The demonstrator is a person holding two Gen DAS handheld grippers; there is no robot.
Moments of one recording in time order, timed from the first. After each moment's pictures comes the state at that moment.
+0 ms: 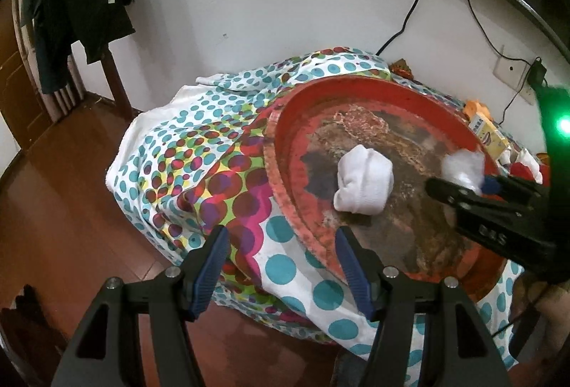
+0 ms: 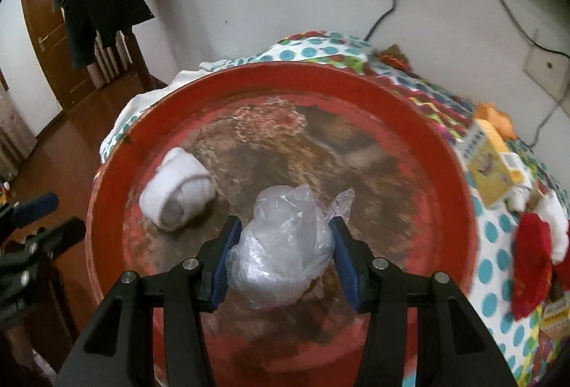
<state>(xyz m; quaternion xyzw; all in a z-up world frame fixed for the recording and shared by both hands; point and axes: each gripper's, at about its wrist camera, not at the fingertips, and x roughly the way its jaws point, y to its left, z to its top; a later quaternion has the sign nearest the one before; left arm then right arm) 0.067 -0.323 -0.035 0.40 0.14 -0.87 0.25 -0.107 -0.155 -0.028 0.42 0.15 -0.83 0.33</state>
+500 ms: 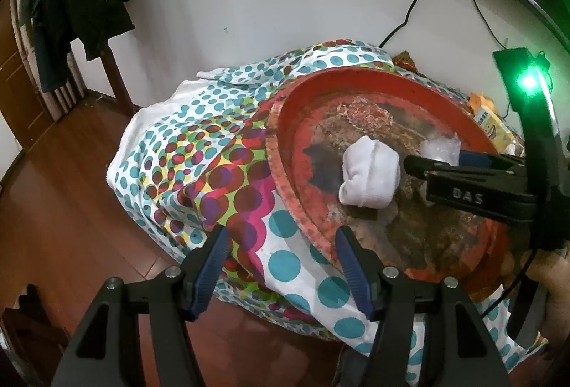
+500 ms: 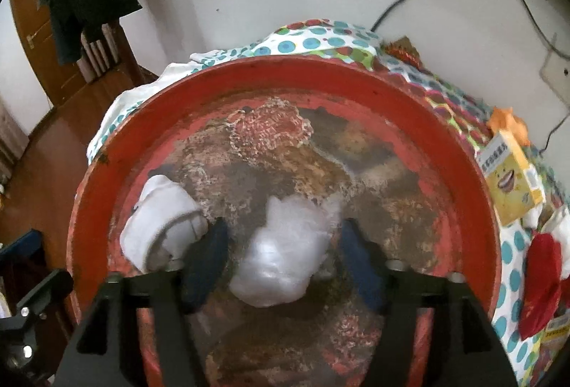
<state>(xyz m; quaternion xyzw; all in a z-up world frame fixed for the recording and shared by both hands) 0.065 -0.324 -0.041 0.41 0.14 -0.86 0.25 -0.130 -0.181 -0.039 0.44 0.15 -0.83 0.32</state>
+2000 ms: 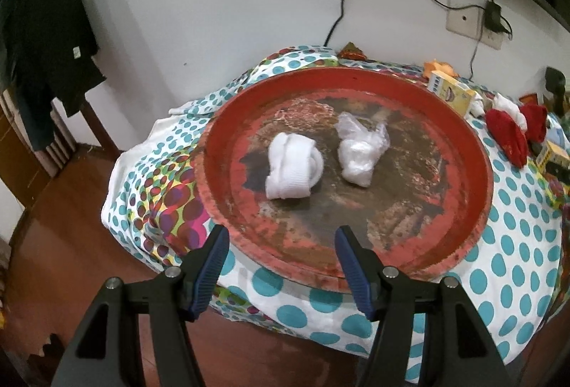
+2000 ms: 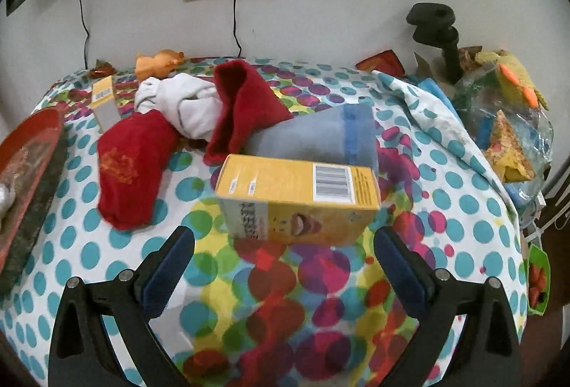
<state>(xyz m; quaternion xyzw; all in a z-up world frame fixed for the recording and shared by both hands) 0.051 -0.247 -0.038 0.40 0.03 -0.89 0.22 -0.159 0.159 -0.045 0.41 0.05 -0.91 0.01</state>
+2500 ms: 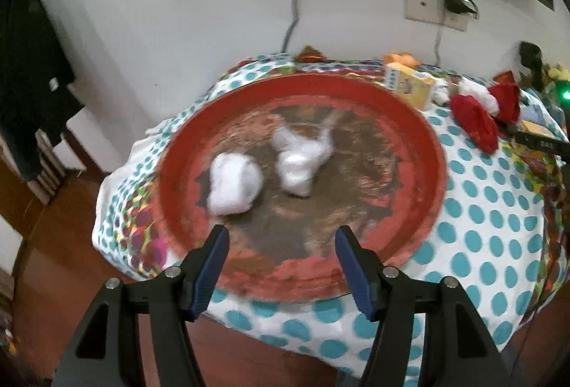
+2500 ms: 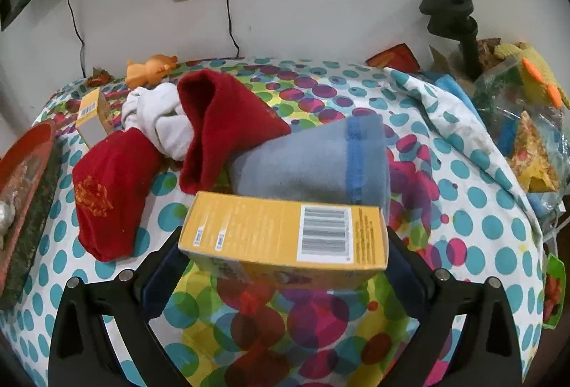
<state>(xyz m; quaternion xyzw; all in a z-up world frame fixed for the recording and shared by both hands) 0.026 -0.194 -0.024 0.41 -0.01 -0.89 0.18 -0.193 0.175 -0.052 0.42 0.02 -0.91 0.04</state>
